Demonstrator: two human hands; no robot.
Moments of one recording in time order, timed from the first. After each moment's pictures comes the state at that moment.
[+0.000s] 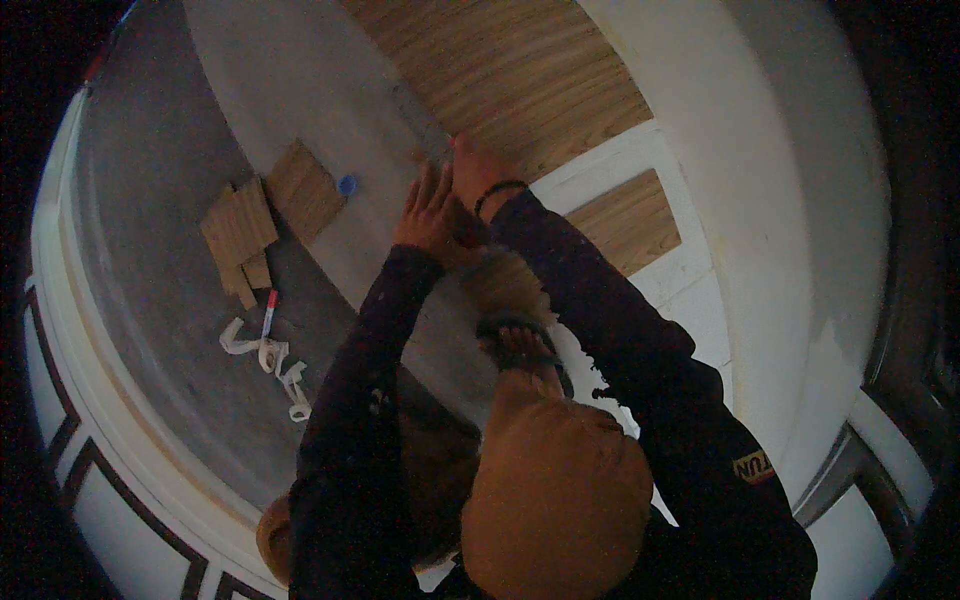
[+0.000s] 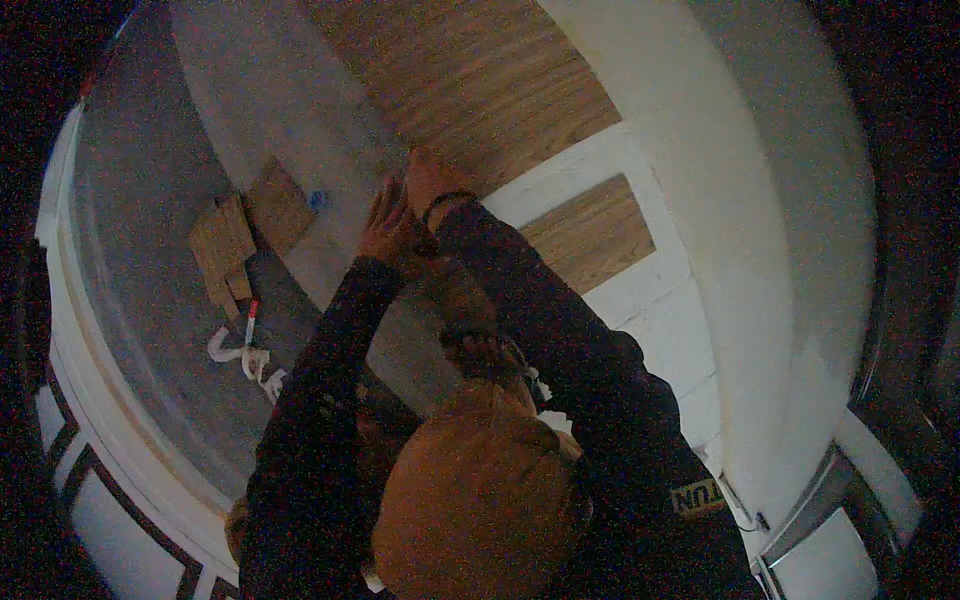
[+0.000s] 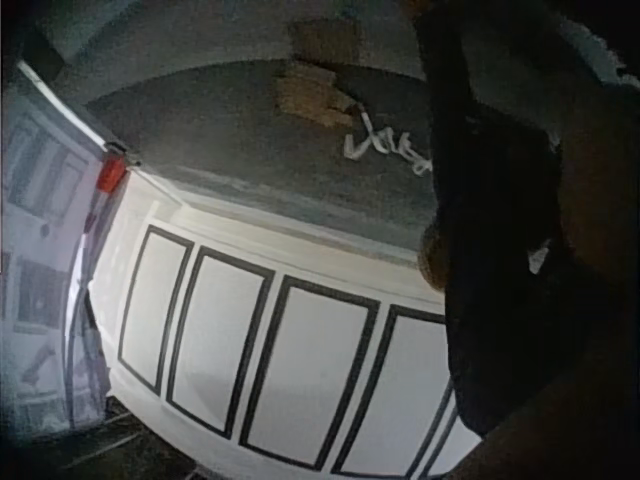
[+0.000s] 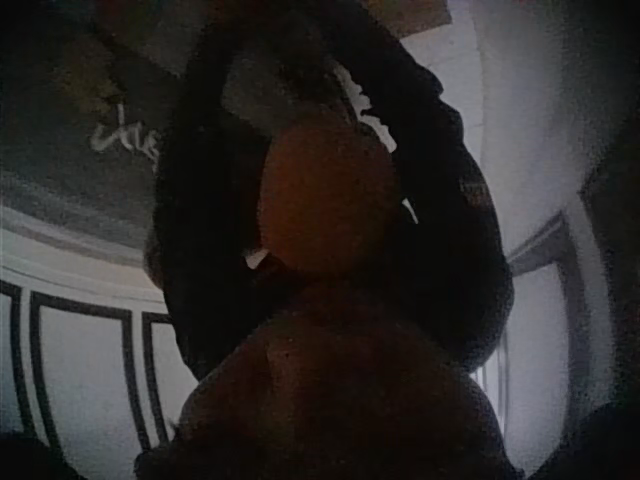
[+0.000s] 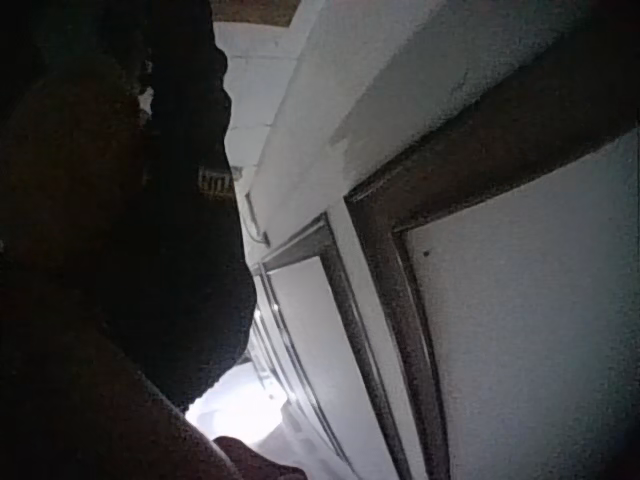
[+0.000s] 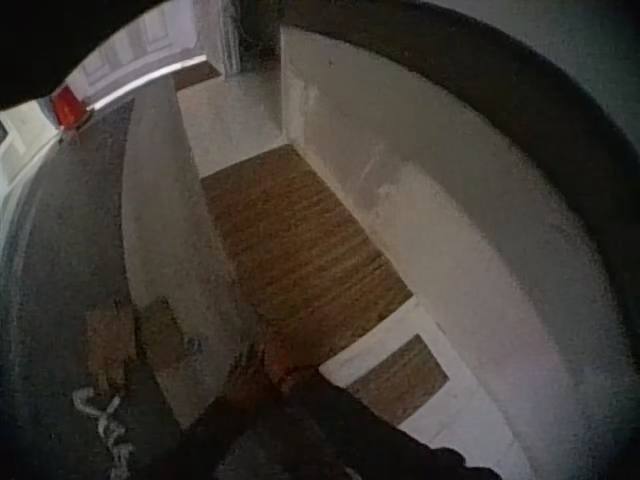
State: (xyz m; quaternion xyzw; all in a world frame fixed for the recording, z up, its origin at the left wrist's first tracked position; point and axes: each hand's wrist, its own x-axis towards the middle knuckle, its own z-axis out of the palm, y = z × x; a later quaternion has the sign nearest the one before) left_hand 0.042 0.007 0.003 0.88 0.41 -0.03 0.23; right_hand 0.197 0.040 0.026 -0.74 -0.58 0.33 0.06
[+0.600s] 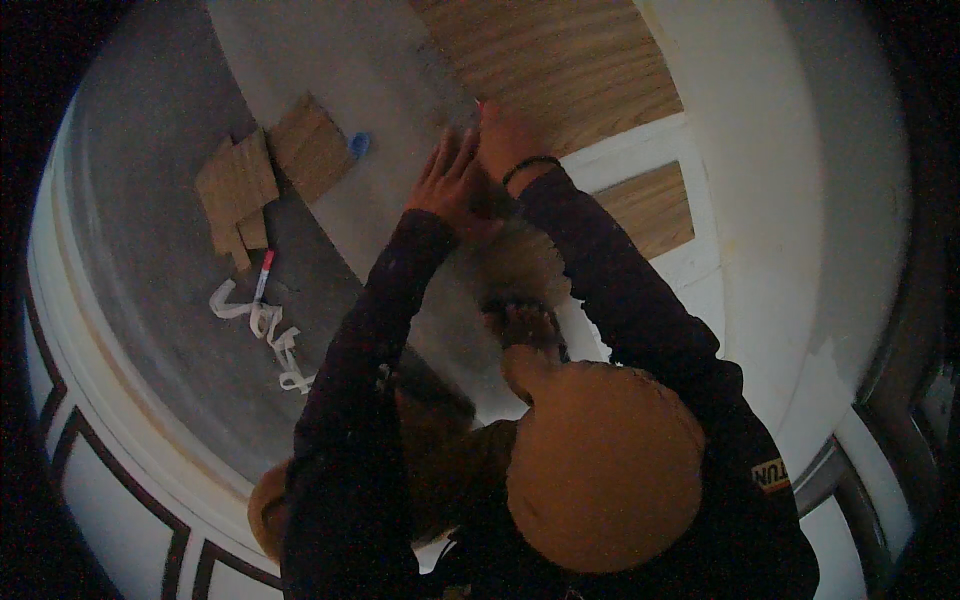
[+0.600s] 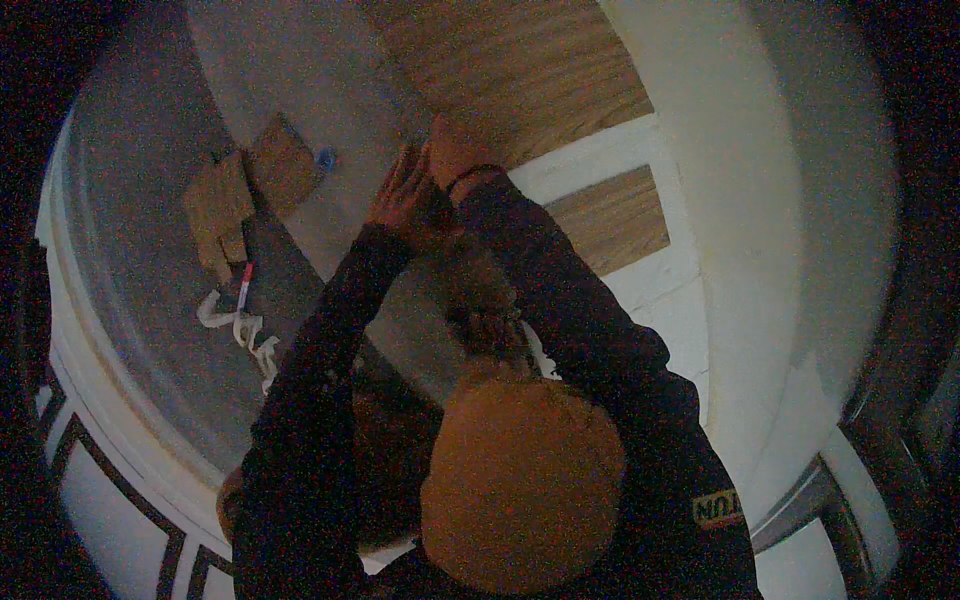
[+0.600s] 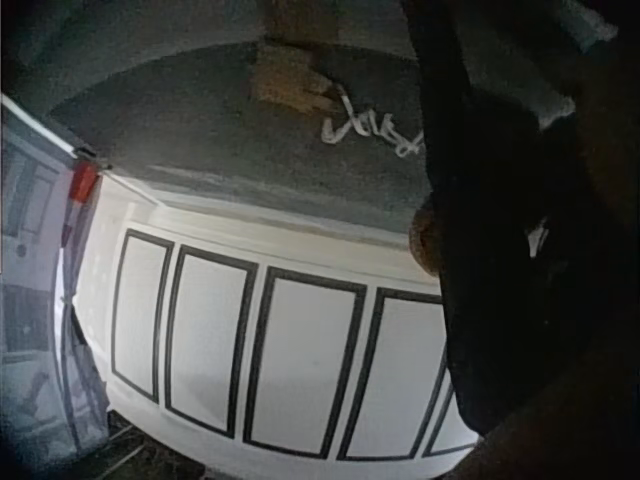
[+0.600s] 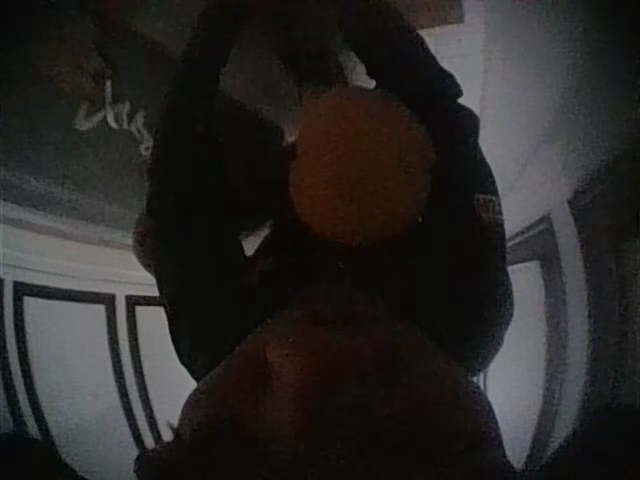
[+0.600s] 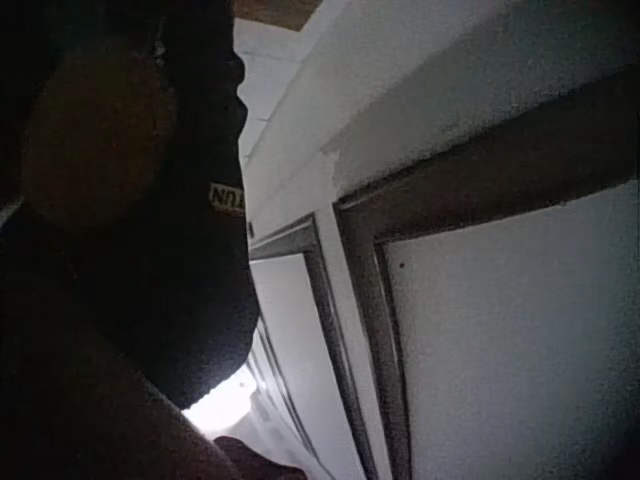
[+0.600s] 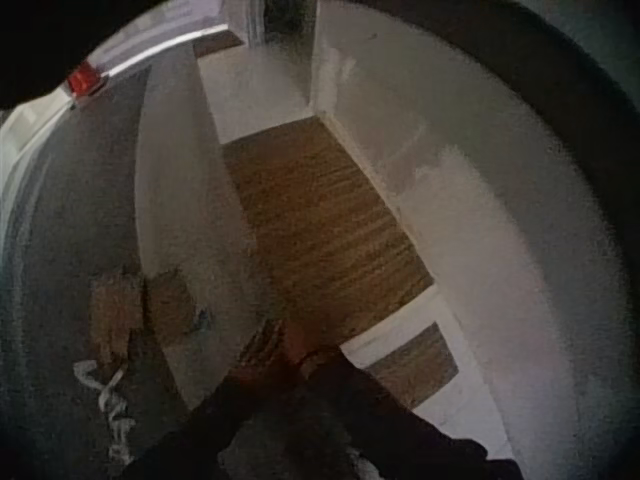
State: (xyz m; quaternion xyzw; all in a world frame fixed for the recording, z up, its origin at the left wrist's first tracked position) left_hand 0.048 0.007 0.008 0.87 0.40 0.09 0.26; right_hand 0.205 0.039 0.004 -0.72 -0.65 0.23 0.09
